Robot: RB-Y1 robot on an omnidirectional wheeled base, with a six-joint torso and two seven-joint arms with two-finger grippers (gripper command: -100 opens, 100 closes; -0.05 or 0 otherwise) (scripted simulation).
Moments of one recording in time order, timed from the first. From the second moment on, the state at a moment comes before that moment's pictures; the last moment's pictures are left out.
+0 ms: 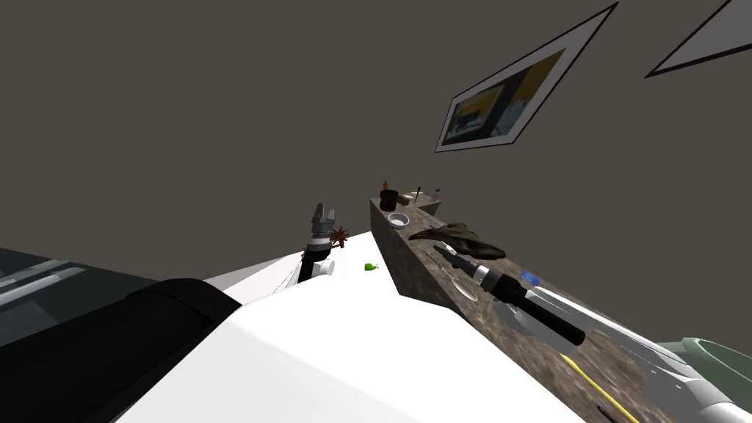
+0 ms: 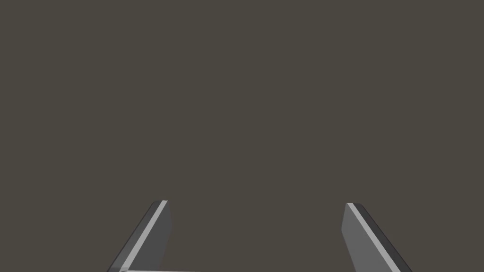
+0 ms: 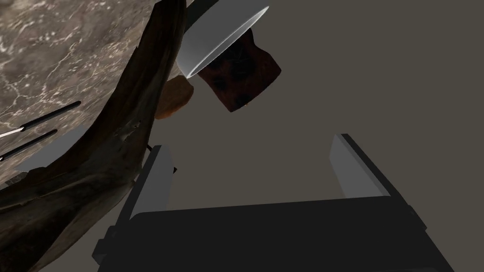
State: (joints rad) left arm 0.45 -0.01 0.07 -2.22 -0.02 -0.54 -0.03; right arm 0.38 -1.29 0.21 -1.84 0.05 -0.41 -0.14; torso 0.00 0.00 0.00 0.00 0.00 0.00
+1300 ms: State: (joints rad) left arm 0.45 -0.01 0.07 -2.22 -0.02 -0.54 -0.03; right arm 0.46 -1.63 0.34 -1.59 0.16 -0.53 -0.16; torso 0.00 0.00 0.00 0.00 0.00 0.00
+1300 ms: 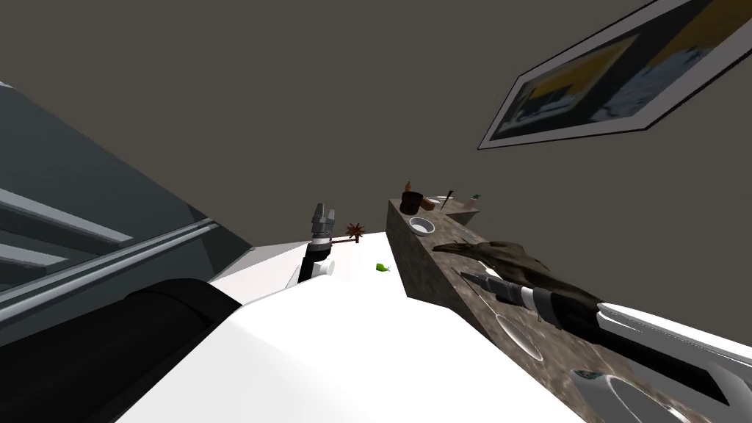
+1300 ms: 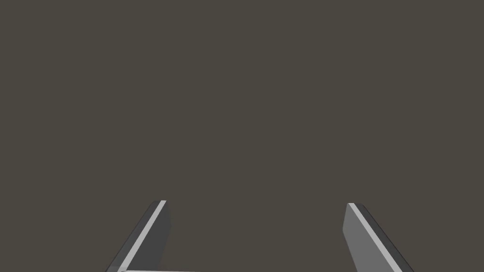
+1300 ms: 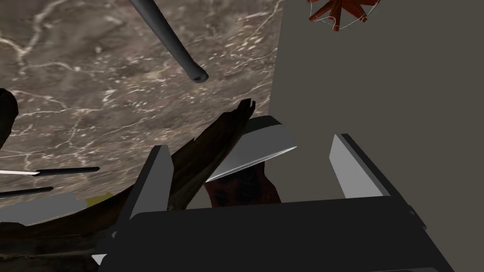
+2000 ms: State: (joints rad) left arm 0.45 -0.01 0.07 -2.22 -0.02 -0.54 -0.03; right arm 0.51 -1.76 0.45 -1.47 0.24 -0.58 -0.17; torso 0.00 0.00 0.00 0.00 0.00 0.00
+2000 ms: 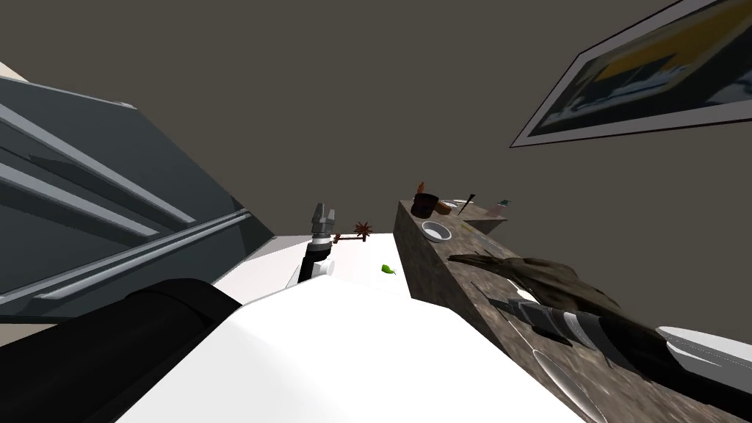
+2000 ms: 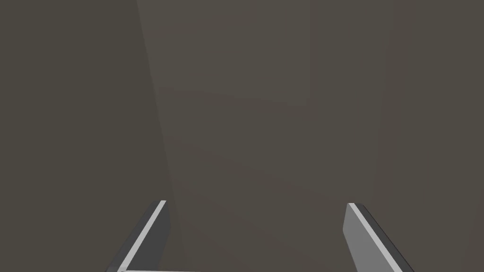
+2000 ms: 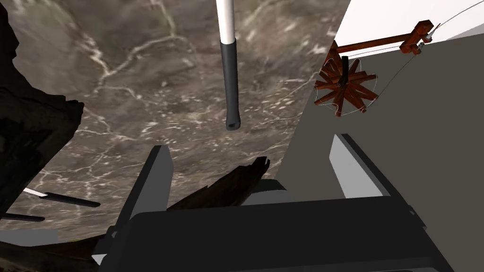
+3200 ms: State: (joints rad) left arm 0.45 -0.01 0.07 -2.22 -0.02 -0.54 -0.03; right arm 0.57 -1.72 0.54 -1.40 0.29 -0.57 -0.18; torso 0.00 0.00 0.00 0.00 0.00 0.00
